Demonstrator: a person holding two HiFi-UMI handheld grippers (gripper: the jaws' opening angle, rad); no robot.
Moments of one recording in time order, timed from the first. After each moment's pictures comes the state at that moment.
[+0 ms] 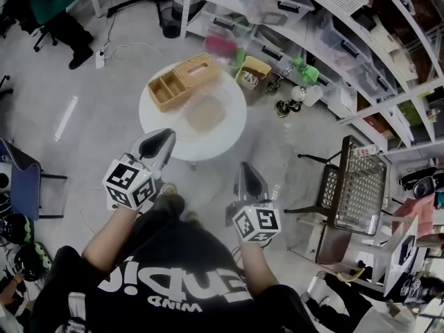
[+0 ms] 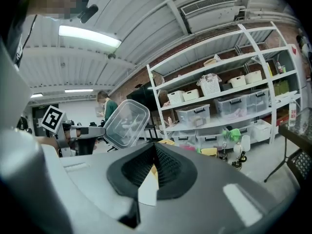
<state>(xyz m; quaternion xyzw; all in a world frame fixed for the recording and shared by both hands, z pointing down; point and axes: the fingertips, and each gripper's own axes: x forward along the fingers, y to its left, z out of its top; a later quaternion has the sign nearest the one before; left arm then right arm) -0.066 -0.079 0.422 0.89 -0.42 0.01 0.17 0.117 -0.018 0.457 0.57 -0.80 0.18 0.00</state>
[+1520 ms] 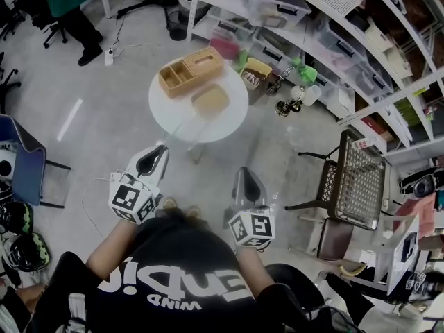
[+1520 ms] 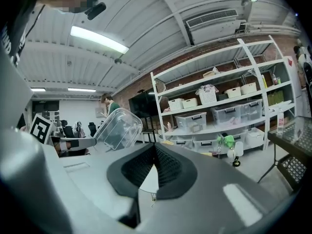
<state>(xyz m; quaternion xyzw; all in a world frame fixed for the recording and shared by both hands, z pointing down) -0.093 0.080 0.426 0.88 -0.46 0.01 0.10 0.110 0.113 0.433 0.59 -0.80 0.13 -0.01</state>
